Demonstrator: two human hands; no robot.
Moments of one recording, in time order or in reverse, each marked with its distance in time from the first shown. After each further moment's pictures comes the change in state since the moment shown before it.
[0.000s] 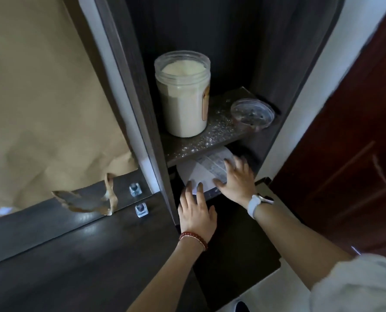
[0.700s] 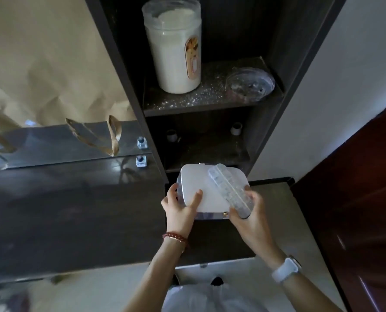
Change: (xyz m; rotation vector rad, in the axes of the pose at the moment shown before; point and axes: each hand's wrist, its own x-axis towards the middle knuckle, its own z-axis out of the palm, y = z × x) left_hand -0.074 0.059 0.031 -0.895 0.284 -0.724; right_hand -0.128 0.108 -0.002 0.838 -0.194 0.013
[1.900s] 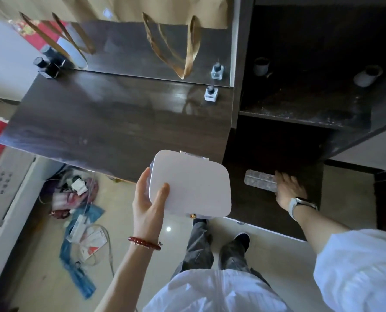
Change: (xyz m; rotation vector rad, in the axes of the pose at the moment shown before) left_hand -0.060 -0.083 -0.134 -0.095 0.493 0.031; right_hand 0.080 0.135 0.101 -1.162 -0.659 -0.142
